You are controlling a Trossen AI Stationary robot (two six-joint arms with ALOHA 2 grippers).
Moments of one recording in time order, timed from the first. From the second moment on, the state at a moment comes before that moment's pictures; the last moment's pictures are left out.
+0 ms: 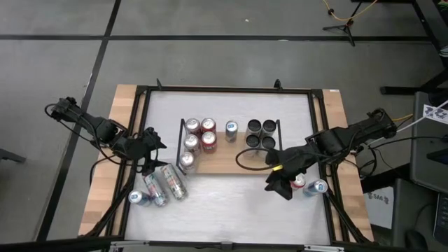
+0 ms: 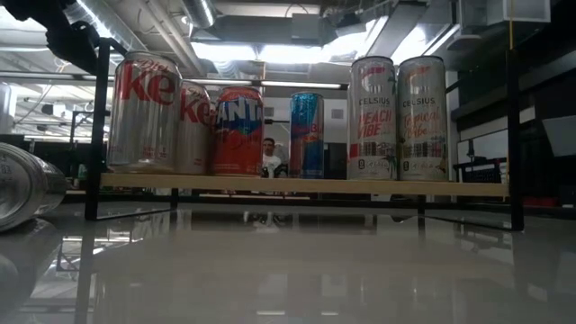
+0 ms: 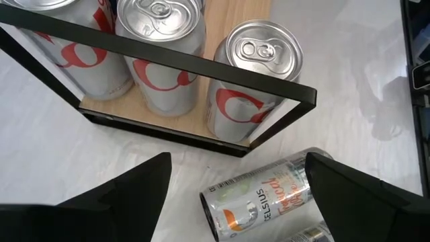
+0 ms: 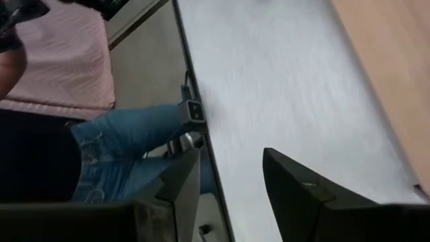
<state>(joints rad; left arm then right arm) -0.46 0.76 0.80 -0.95 -0.33 -0.65 0.43 1.38 1.49 -0.91 -0.15 0.88</state>
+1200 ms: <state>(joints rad) -0.46 0.76 0.80 -0.79 -0.22 -0.78 0.43 1.52 1.49 -0.98 -0.33 0.92</state>
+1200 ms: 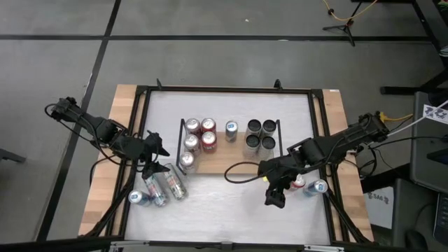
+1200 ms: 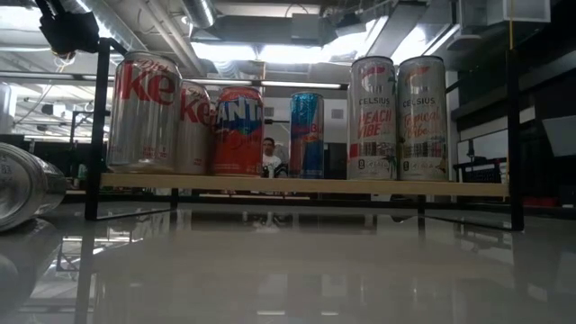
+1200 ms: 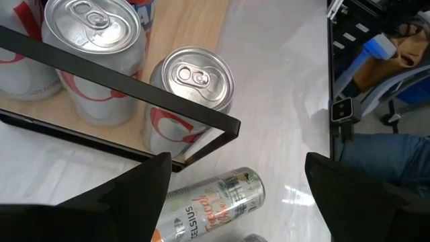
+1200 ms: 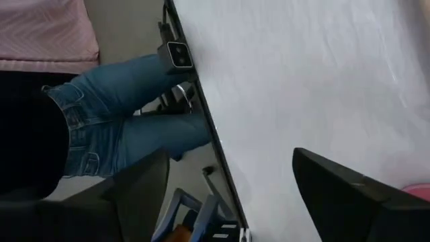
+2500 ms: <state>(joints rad) -0.46 0.76 0.80 -0.79 -0.22 -0.78 0.63 1.51 1.47 -1.53 -0.01 0.96</state>
